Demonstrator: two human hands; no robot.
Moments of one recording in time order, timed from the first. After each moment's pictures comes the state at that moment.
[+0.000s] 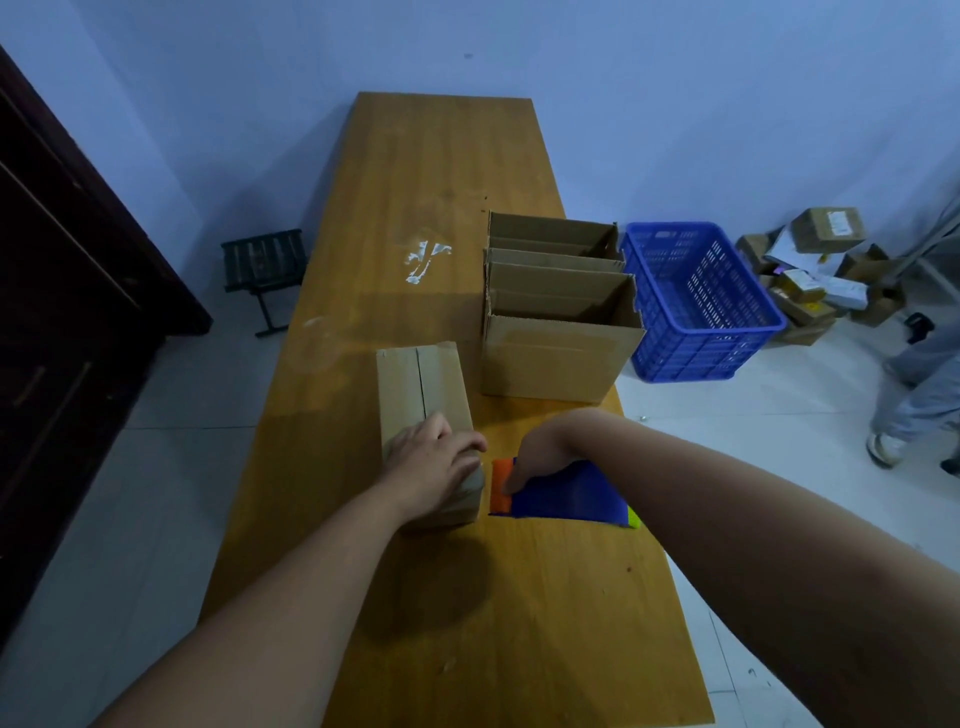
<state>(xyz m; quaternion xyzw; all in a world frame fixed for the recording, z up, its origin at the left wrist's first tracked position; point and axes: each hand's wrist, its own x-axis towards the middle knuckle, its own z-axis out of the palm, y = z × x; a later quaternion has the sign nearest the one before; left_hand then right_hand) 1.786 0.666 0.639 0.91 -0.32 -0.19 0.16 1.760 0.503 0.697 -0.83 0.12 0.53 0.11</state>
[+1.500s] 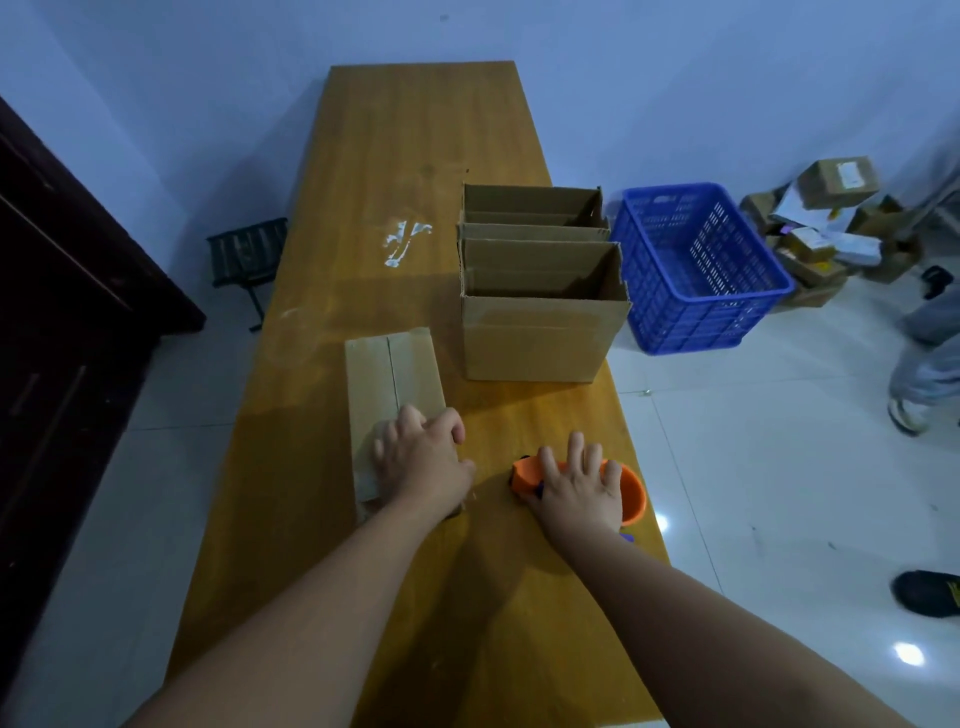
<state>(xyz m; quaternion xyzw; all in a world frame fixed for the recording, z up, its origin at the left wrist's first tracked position) 1.758 0.624 0.633 0.97 -0.11 -0.11 0.16 1.676 0.488 0.578 -0.96 0.20 0.19 -0.01</state>
